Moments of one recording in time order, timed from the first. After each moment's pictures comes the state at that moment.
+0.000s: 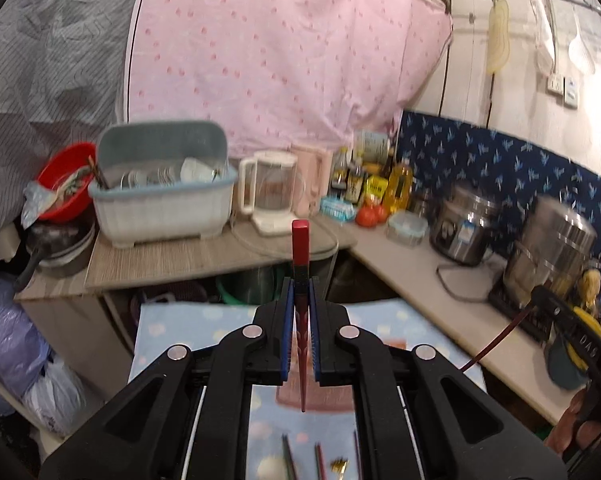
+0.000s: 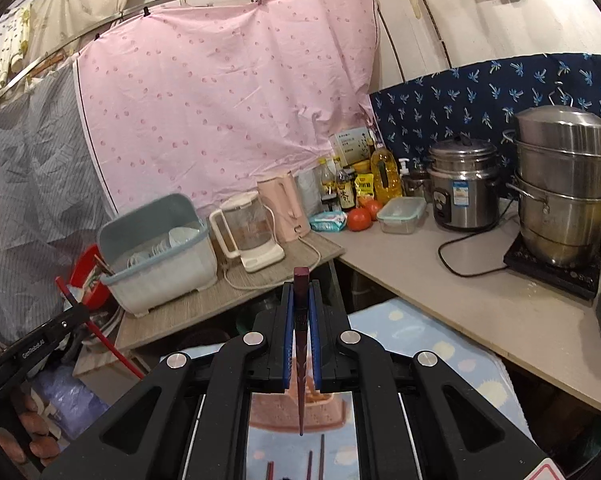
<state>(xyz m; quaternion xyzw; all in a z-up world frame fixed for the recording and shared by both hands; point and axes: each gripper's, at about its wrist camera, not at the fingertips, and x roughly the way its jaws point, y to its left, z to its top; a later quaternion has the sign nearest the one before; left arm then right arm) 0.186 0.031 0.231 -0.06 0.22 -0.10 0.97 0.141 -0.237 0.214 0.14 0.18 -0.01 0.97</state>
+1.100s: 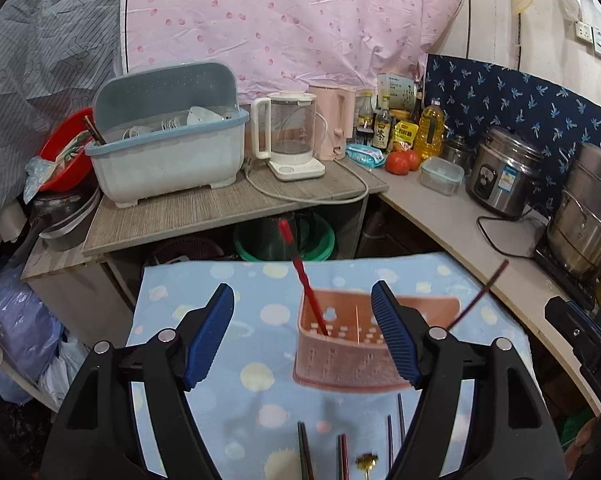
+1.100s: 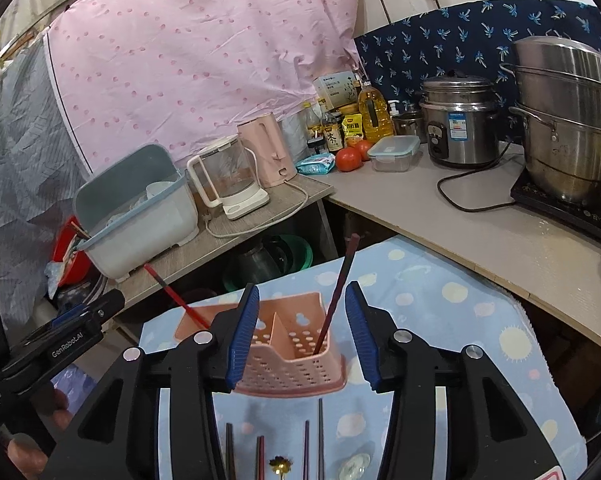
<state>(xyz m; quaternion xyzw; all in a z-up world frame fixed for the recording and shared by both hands) 0.221 0.005 0.139 -0.02 0.31 -0.05 0.95 0.162 -0.229 0.126 0.16 0.27 -0.02 0.95</state>
